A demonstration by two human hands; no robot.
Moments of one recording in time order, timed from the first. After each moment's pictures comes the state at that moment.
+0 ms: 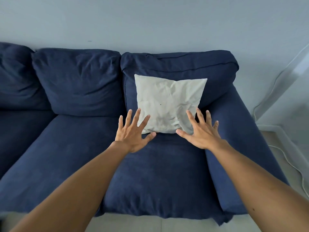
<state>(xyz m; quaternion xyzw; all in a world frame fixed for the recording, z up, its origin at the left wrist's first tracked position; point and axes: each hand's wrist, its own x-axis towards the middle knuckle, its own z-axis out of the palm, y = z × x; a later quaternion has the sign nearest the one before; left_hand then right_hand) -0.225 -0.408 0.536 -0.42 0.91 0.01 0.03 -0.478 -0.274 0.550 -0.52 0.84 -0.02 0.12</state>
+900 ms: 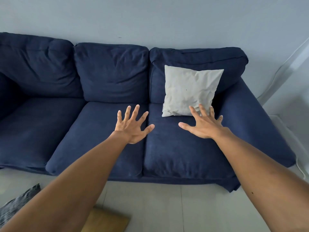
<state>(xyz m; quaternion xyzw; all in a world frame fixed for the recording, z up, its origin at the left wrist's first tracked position) 0.017 -0.358 0.592 -0.43 0.90 0.02 0.10 -0.243 -0.219 0.617 -0.48 0.86 0.04 0.15</state>
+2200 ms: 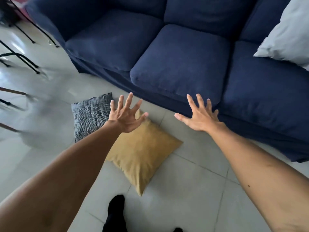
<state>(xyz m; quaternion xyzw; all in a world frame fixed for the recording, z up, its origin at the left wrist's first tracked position) 0.474 -0.209 0.413 -0.59 0.78 0.12 0.14 0.180 -0.164 0.424 -0.61 0.75 0.08 0.25</state>
